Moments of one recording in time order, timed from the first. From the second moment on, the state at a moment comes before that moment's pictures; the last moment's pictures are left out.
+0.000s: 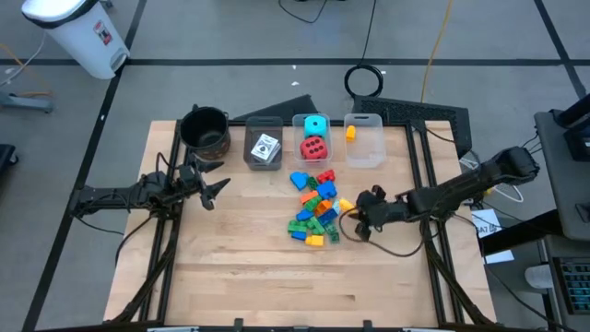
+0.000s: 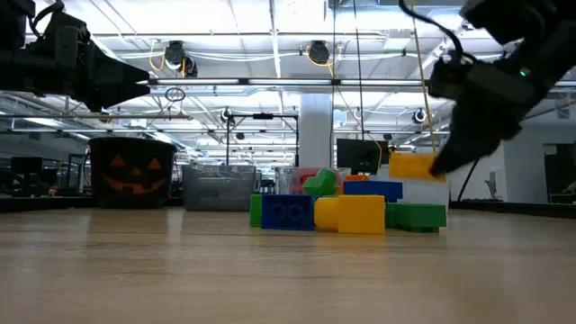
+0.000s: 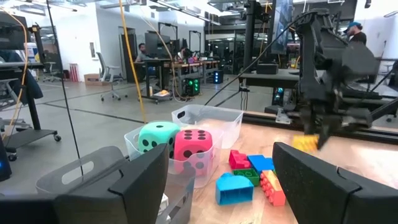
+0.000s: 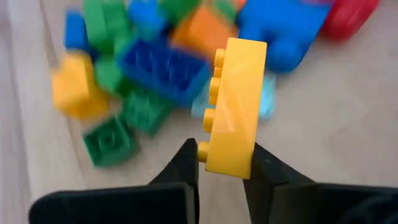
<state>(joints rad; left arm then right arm) 0.02 0.02 0.02 0.11 -0.37 0.02 0.28 1.16 0.47 -0.16 0.36 0.67</state>
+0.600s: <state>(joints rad) 0.02 0.02 0.02 0.11 -0.37 0.02 -0.32 1.09 0.47 0.13 0.58 0.21</state>
